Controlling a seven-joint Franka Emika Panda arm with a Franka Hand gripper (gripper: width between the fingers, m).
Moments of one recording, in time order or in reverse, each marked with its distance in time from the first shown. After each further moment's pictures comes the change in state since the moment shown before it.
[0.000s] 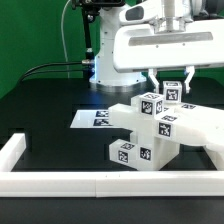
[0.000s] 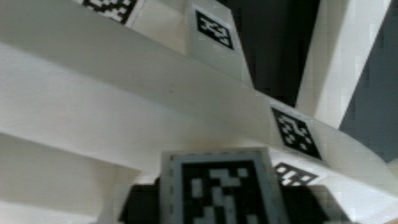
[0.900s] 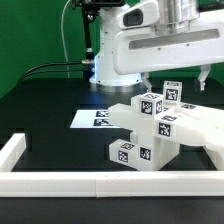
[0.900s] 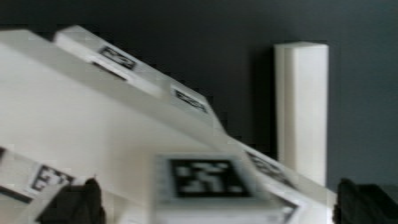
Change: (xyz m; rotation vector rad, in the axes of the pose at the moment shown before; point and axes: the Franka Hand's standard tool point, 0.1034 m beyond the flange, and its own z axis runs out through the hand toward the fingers) arm 0.002 0.000 0.000 0.074 -0.502 0.048
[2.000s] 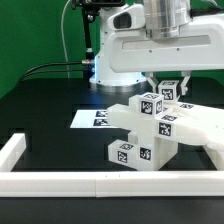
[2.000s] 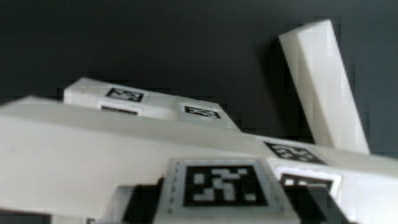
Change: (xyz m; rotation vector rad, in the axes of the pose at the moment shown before) arm -0.001 0.005 0.001 -0.006 -0.029 0.360
